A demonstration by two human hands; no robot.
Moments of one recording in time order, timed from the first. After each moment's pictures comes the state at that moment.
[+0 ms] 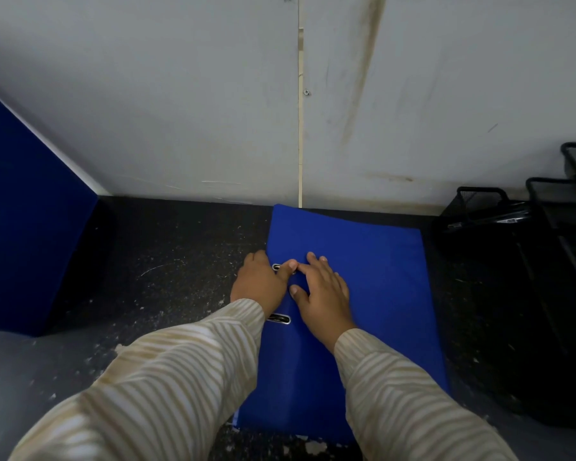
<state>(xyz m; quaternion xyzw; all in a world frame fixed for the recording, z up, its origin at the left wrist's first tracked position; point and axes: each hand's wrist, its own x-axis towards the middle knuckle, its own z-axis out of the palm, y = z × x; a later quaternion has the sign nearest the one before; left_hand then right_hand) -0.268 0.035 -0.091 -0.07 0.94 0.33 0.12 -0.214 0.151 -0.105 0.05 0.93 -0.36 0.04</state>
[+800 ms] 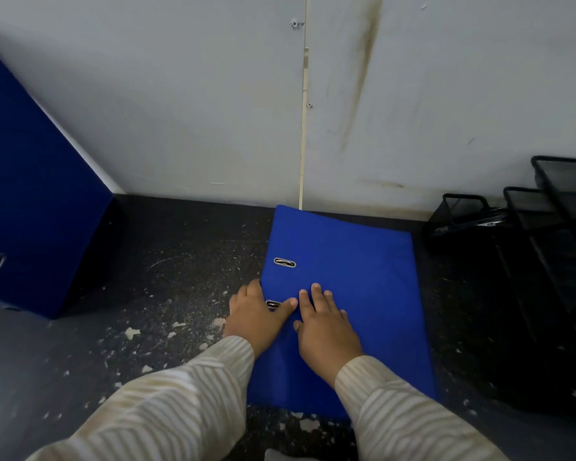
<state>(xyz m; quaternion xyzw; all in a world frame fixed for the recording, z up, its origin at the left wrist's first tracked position) -0.196 0.011 -0.096 -0.05 0.94 0.32 0.11 -0.153 0.144 -0.077 0.03 0.96 -0.20 0.21</state>
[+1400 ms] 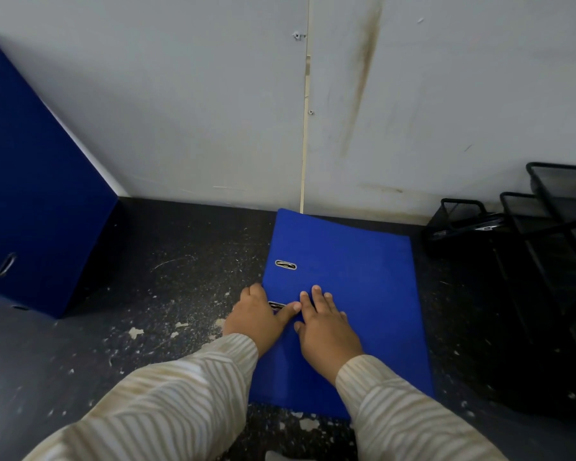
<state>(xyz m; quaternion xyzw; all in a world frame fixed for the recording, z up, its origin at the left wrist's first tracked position) -0.193 0.015 -0.088 -0.05 0.96 0.25 0.13 -0.153 0.146 -0.075 0.03 0.95 -0.21 0.21</state>
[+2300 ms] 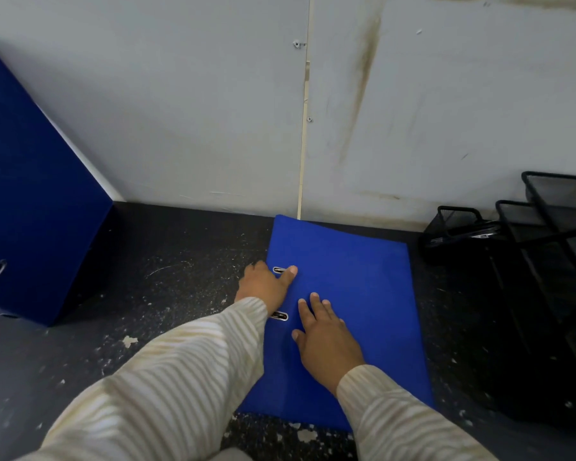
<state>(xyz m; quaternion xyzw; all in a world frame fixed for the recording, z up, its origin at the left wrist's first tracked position) -0.257 0.036 -0.079 -0.12 0.92 0.31 0.18 -0.153 0.149 -0.079 0.02 0.96 -0.18 0.20</state>
